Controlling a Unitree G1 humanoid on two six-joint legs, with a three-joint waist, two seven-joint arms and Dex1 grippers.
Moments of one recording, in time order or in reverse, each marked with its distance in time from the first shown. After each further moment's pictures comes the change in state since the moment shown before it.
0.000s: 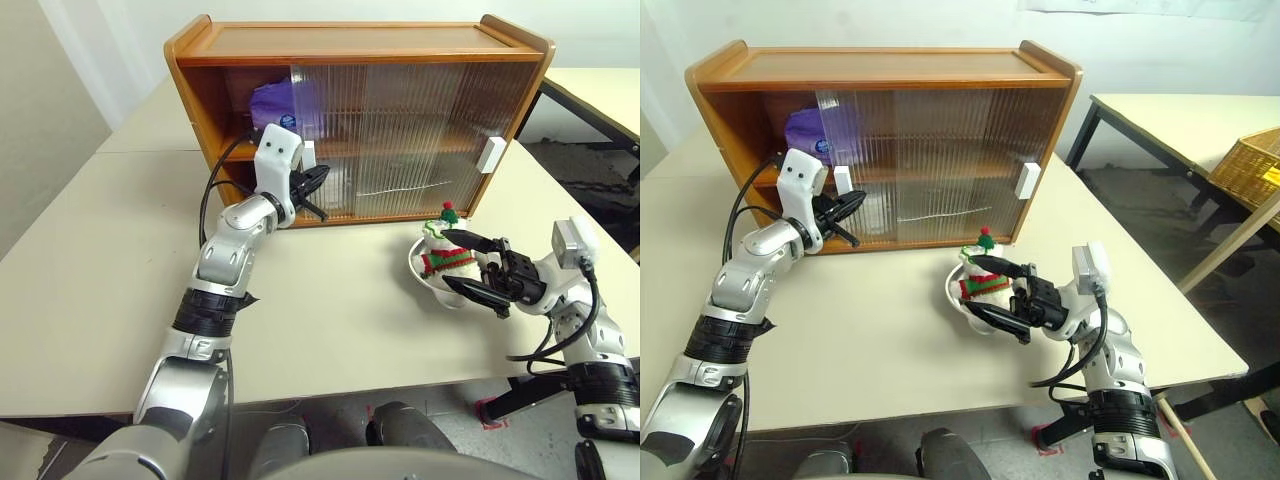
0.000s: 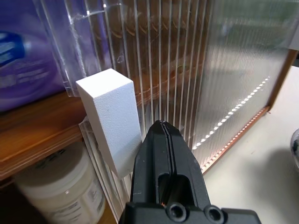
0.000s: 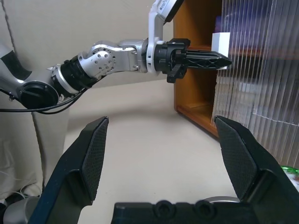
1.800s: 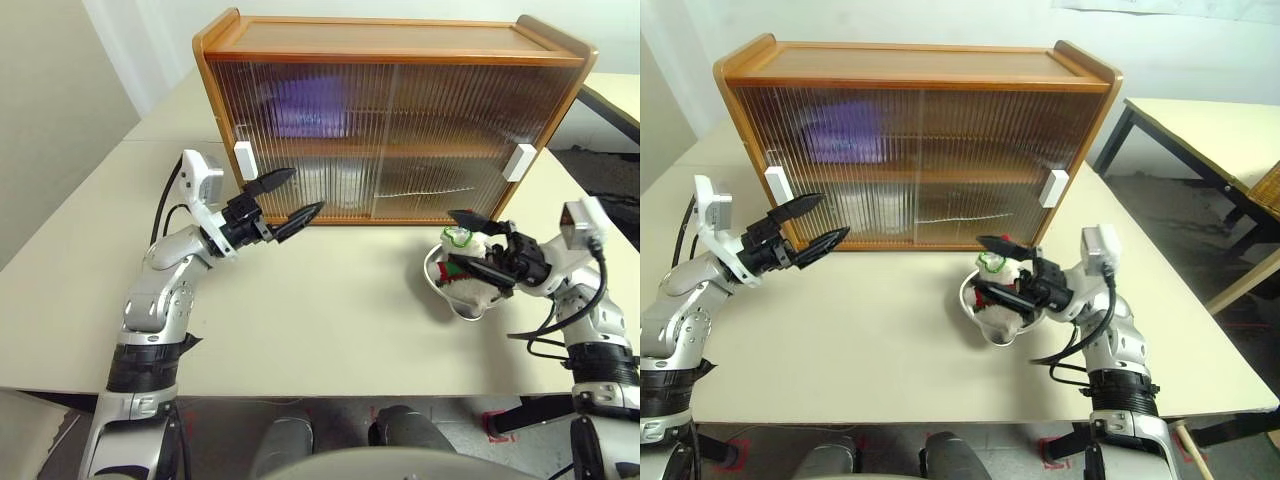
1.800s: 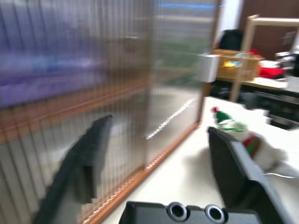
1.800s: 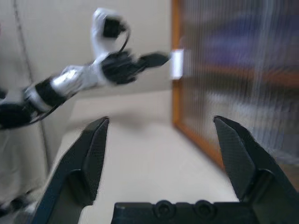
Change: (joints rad) left arm 0.284 0.135 0.194 -0.192 -0.389 -0.208 -0.468; right arm -0.112 -0.006 -0.066 0.074 0.034 0.012 -0.023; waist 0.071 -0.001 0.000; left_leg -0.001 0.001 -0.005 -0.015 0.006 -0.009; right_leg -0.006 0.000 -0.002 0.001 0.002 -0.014
